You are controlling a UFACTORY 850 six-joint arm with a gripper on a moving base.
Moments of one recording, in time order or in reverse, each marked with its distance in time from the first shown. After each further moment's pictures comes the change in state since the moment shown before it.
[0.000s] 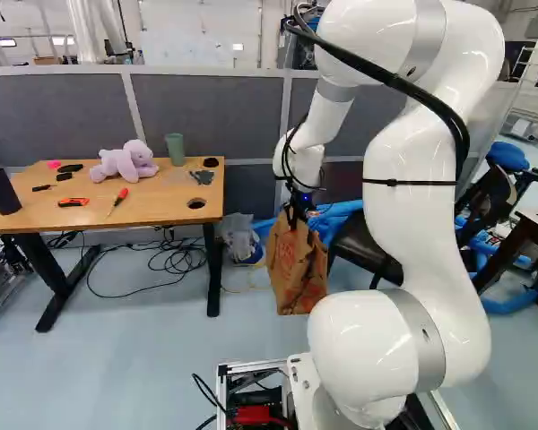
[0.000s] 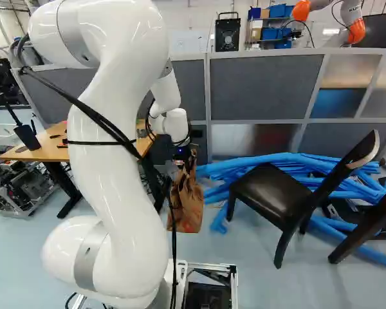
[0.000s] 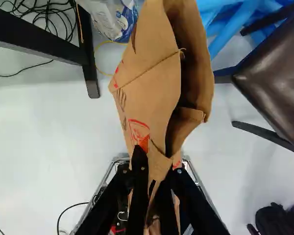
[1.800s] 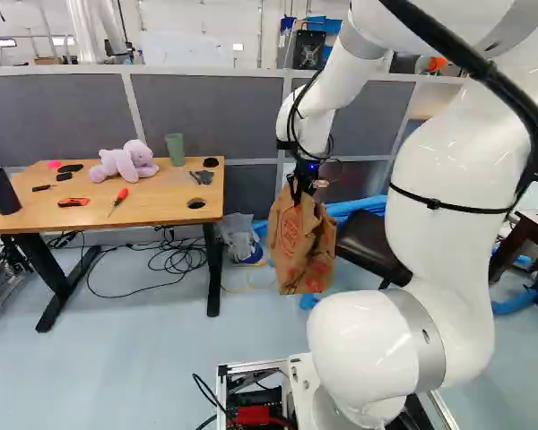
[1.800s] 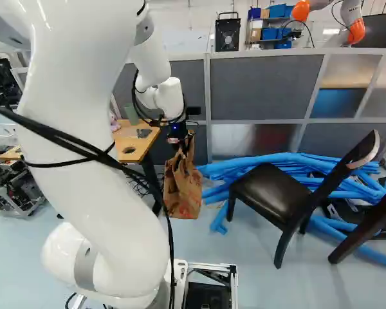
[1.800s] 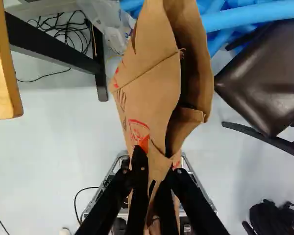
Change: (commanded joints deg) arm 0.3 15.1 -0.2 0.0 -12.1 0.0
